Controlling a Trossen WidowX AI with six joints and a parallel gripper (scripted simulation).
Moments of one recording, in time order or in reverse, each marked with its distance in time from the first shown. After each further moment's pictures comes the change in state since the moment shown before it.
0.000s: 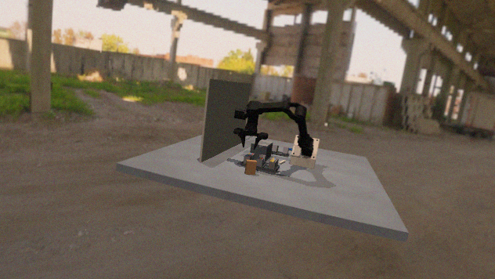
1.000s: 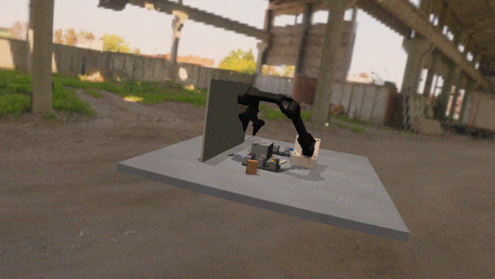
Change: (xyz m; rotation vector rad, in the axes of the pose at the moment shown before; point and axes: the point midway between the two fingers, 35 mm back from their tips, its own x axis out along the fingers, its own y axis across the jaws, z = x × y) arm -0.067 -0.037 -0.073 0.640 0.010 -0.043
